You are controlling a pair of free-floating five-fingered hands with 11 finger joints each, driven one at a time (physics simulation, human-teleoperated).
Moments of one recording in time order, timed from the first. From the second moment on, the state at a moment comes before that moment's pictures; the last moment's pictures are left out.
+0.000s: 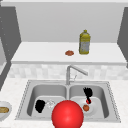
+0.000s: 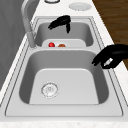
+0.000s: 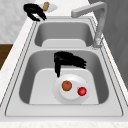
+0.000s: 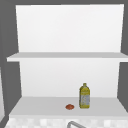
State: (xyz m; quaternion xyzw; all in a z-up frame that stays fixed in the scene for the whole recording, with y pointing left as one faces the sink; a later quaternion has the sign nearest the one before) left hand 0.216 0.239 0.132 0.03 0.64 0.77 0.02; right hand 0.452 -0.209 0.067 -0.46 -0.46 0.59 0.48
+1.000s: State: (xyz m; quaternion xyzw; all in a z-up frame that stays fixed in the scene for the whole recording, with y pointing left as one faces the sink) left hand 0.216 0.239 0.132 0.03 0.64 0.77 0.02; right hand 0.491 -0.210 0.147 -0.38 -0.56 0.62 0.39
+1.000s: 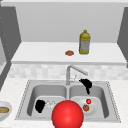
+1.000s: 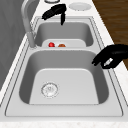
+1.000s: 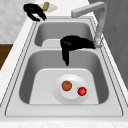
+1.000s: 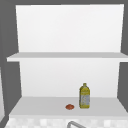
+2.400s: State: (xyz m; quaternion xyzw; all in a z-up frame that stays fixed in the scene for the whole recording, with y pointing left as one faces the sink) left hand 0.216 0.239 0.132 0.03 0.64 0.77 0.02; right hand 0.612 -0.149 0.189 -0.35 -0.55 0.64 0.39
